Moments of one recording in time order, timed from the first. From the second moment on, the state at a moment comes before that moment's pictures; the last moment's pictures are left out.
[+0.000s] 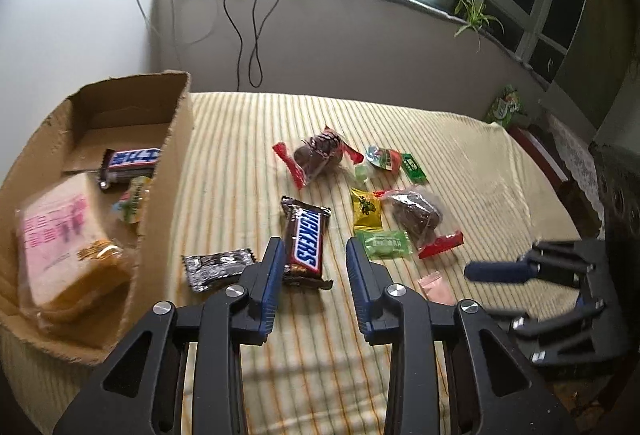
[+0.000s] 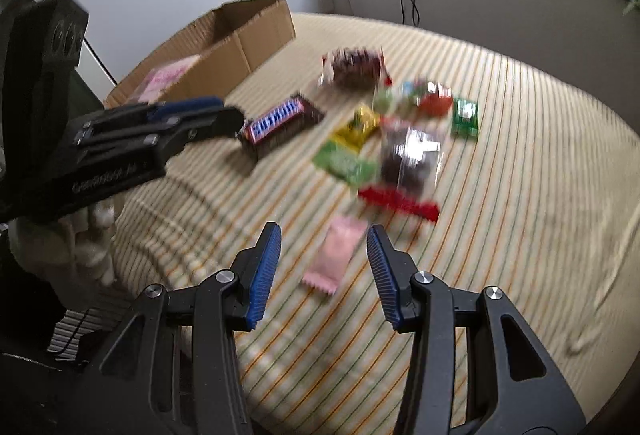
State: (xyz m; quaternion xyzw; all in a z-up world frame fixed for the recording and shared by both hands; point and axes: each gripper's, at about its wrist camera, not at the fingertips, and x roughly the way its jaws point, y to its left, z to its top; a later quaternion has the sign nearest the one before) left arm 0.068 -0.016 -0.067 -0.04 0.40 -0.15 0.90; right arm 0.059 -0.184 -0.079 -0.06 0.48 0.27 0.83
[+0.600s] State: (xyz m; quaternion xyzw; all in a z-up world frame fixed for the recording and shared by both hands) left arm 0.097 -0.021 -0.095 -0.04 0.44 -0.13 0.89; right arm 0.055 -0.162 -0.100 -0.13 0.49 0.24 0.83
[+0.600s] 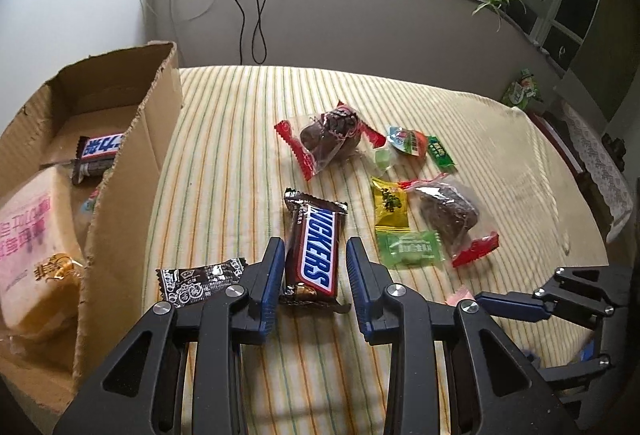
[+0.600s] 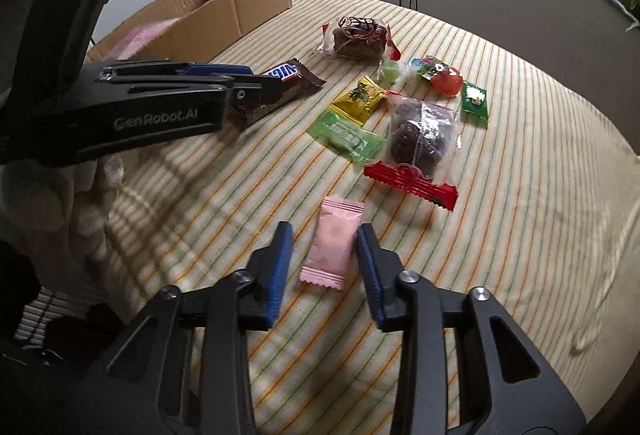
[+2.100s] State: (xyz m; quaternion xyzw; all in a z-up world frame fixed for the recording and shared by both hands) left arm 0.057 0.037 -0.041 -0.06 0.36 -0.08 0.93; right arm 0.058 -0.143 -0.054 -0.11 0.43 0.27 0.85
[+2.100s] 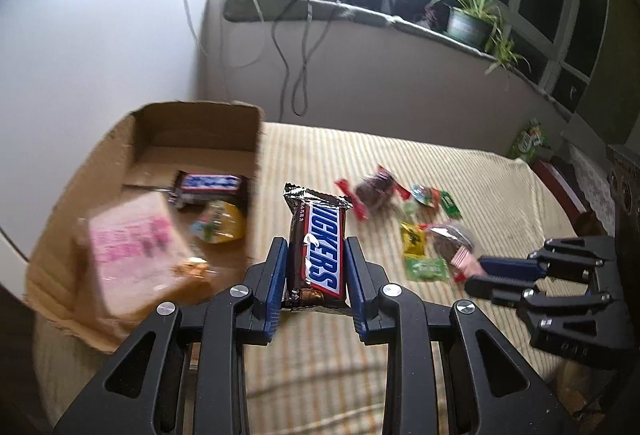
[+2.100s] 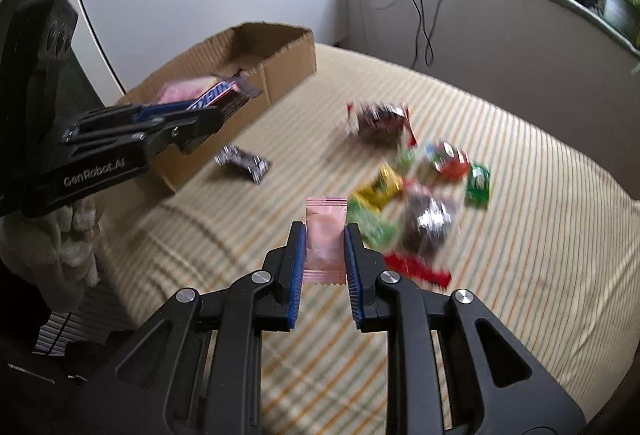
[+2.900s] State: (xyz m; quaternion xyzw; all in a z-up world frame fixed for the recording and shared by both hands) left arm 0.064 0.127 -0.041 -0.09 0.35 0.00 0.93; right arm 0.152 -0.020 -0.013 -0.14 0.38 0.35 0.84
